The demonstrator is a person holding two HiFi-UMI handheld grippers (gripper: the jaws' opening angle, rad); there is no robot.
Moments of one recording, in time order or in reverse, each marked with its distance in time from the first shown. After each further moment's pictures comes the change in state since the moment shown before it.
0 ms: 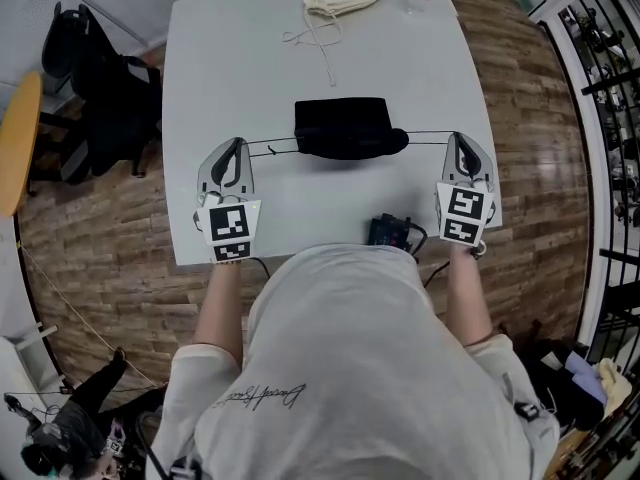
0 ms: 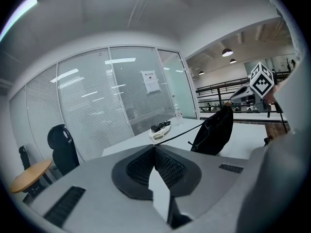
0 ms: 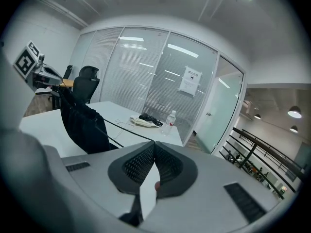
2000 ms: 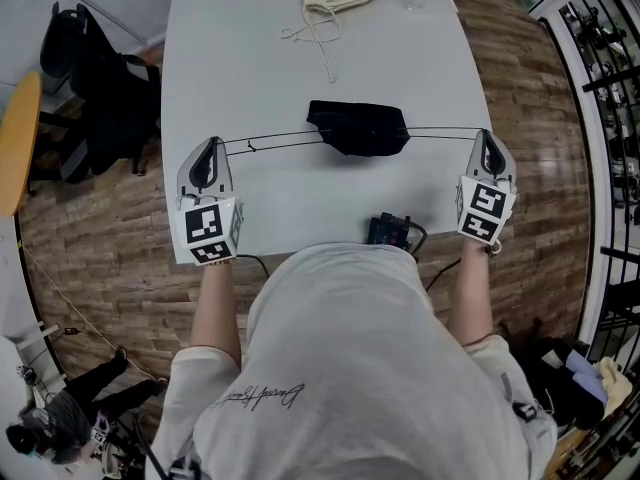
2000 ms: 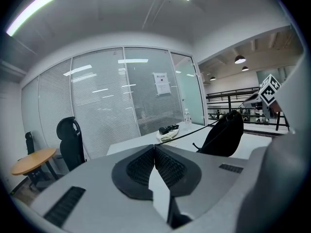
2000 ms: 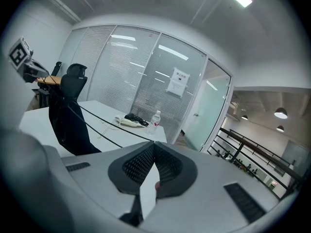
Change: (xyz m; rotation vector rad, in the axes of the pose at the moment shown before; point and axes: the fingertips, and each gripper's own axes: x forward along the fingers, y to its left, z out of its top) left arm -0.013 0.039 -0.003 -0.127 -0.016 0.077; right arm -0.007 -0.059 -0.009 0.003 0.000 -0.148
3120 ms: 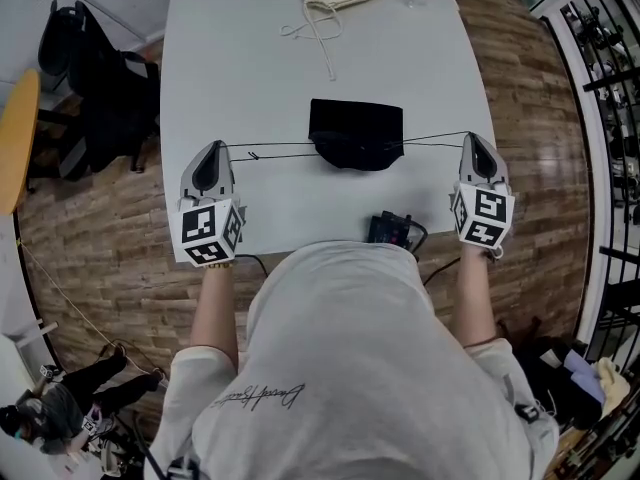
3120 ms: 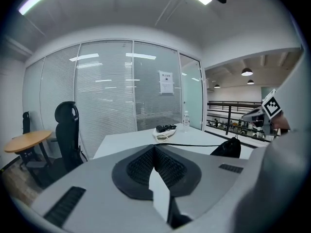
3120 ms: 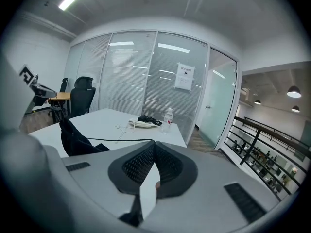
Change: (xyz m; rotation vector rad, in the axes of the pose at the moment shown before) left arm -0.001 -0.005 -0.016 -0.155 0.030 -0.037; right arm -0.004 0.030 -0.006 0.120 0.015 0.170
